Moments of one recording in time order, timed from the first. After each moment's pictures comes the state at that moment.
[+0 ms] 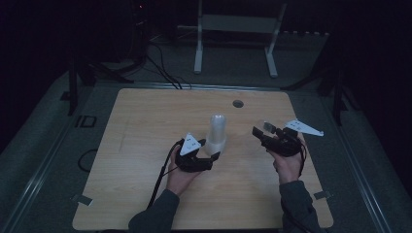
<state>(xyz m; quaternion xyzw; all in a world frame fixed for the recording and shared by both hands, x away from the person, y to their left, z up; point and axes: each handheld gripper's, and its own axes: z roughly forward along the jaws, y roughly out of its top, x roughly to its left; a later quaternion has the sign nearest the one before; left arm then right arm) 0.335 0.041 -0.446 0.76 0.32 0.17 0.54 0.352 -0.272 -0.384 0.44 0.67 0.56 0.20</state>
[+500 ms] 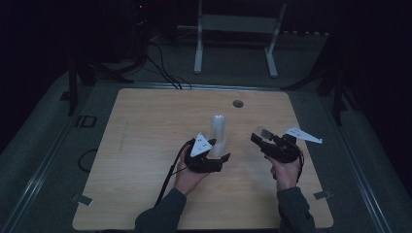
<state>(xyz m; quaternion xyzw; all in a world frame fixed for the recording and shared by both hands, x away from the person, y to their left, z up) 0.331 0.013 -0.436 0.77 0.28 0.17 0.55 0.344 -0.274 -0.405 0.46 0.66 0.58 0.16</state>
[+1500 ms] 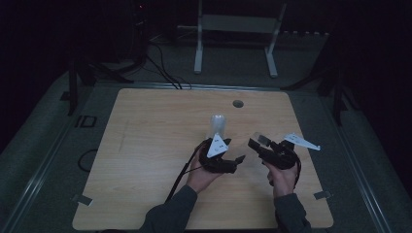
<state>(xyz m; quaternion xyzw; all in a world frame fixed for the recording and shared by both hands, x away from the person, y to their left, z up) 0.334 -0.027 -0.434 0.78 0.24 0.17 0.55 0.331 -0.269 -0.418 0.47 0.64 0.59 0.13</state>
